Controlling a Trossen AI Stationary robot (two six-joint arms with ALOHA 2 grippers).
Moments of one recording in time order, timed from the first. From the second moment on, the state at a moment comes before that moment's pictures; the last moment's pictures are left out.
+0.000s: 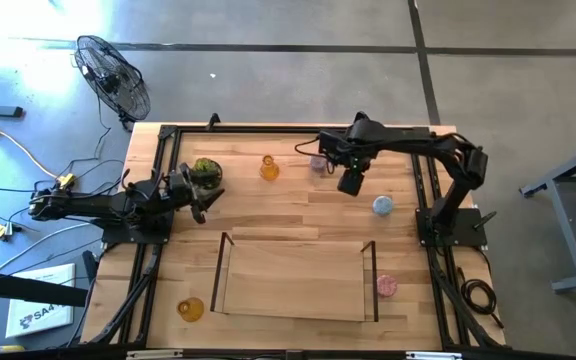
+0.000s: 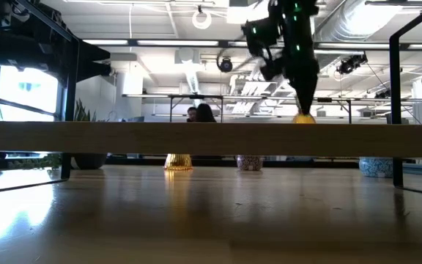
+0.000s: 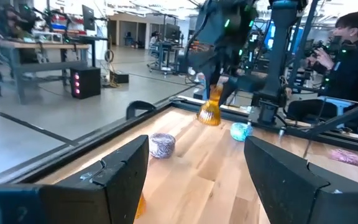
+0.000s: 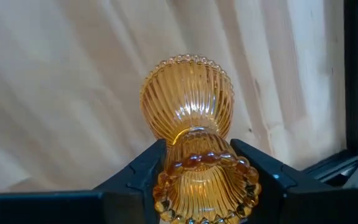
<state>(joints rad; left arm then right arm) -0.01 0.21 0.06 0.25 -0.40 -0.10 -0.36 1.74 1.48 -1.37 0.19 0.06</state>
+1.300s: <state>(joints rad) -0.01 0.21 0.06 0.24 -0.29 -0.16 0.40 1.84 1.84 -1.37 0.04 1.21</state>
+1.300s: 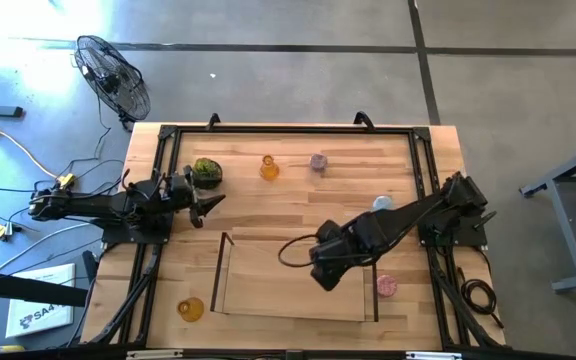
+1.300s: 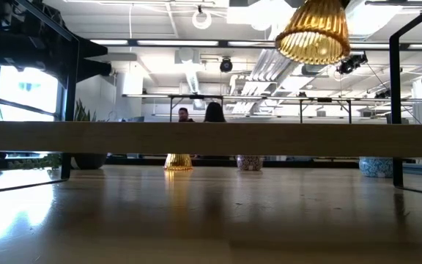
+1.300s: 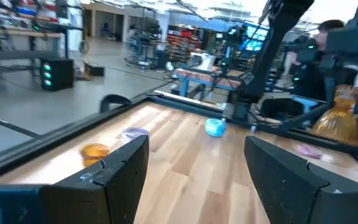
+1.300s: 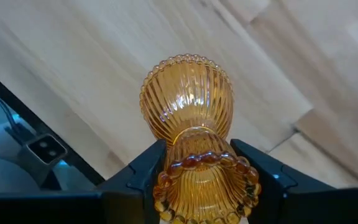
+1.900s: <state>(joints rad) -0.01 0.21 0.06 0.20 -0.12 -0.16 0.40 1.98 1.84 -1.41 -0.06 1.31</state>
